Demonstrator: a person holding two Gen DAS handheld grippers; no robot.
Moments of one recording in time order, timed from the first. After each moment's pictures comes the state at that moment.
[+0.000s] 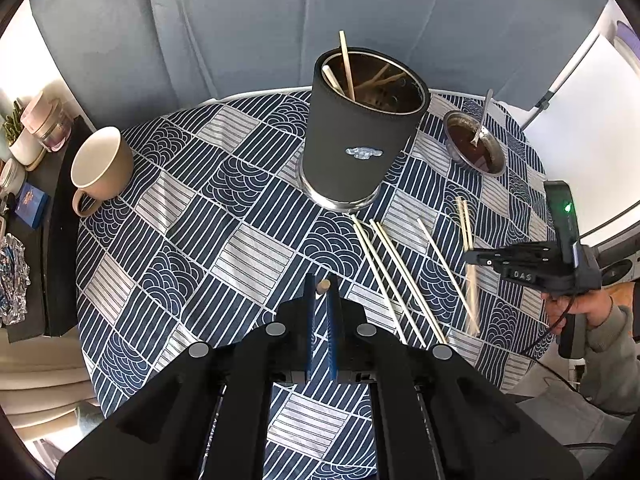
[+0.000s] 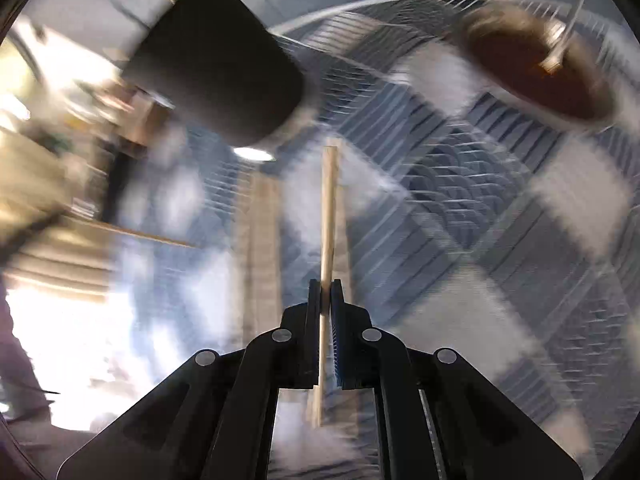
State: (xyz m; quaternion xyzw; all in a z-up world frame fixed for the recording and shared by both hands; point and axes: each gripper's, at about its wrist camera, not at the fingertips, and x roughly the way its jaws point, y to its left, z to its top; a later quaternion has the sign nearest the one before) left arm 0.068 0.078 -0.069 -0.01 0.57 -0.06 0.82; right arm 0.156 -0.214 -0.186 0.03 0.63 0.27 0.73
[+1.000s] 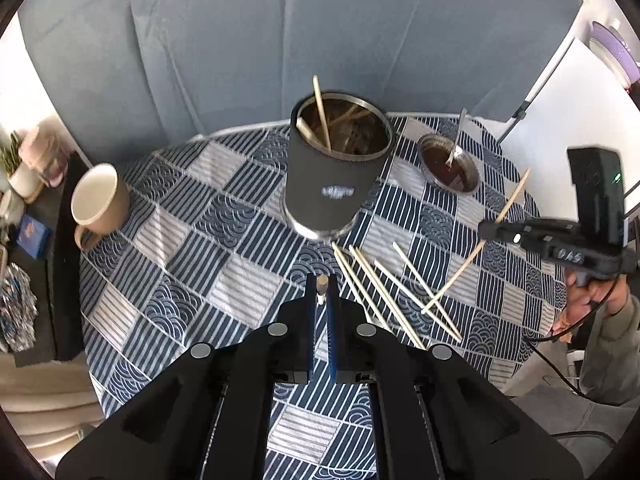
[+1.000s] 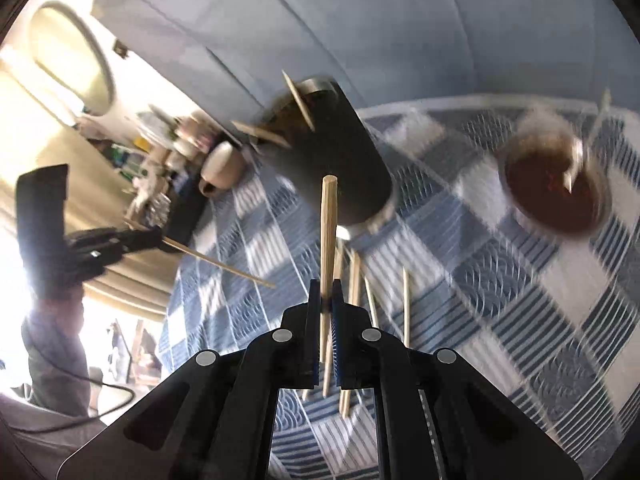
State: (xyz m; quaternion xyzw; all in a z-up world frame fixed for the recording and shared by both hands) left arm 0.073 0.071 -0.026 0.00 0.53 -0.09 0.84; right arm 0.158 -0.210 -0.058 0.09 0.50 0.38 0.77
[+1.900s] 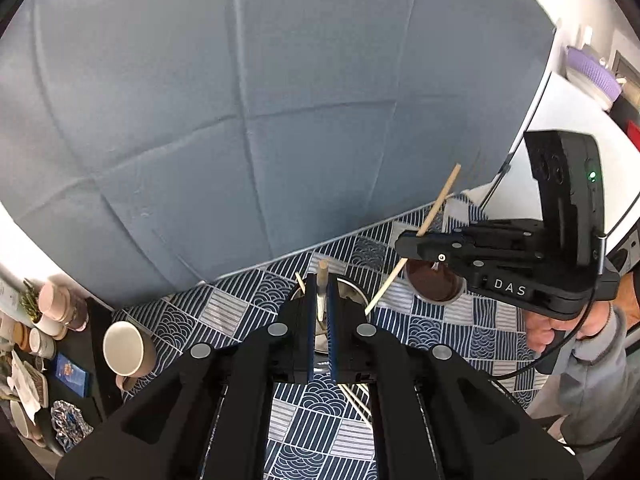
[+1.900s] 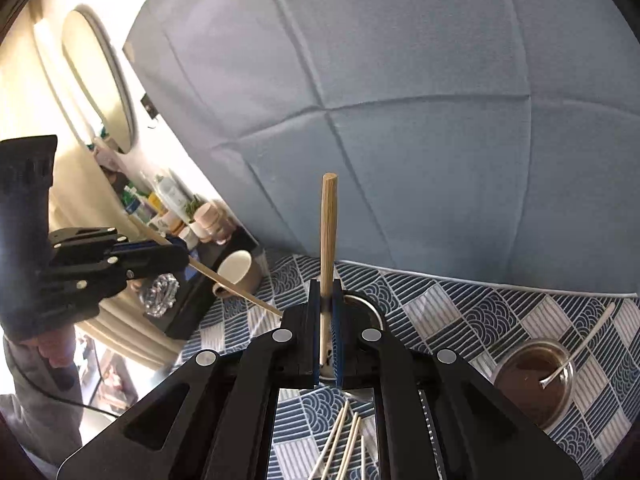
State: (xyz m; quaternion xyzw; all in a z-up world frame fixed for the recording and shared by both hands) left arm 0.172 0.042 0.080 0.04 0.45 -0.12 0.89; right arm 0.264 -0.134 0.042 0.05 0.41 0.38 0.83
